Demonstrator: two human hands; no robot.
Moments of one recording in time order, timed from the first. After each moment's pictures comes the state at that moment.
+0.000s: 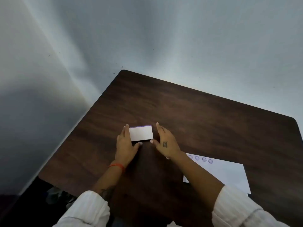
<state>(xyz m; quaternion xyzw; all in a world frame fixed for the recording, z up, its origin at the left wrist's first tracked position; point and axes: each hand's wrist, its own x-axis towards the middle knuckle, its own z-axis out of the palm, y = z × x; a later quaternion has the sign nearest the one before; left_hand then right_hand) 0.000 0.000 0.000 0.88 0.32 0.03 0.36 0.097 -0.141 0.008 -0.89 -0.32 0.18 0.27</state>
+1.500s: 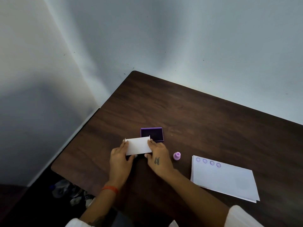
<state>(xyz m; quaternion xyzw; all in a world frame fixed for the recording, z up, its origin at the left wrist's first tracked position) -0.072 -0.005 0.005 0.88 0.35 0.10 0.31 0.026 -0.116 0.008 -0.88 -0.34 0.18 0.28</state>
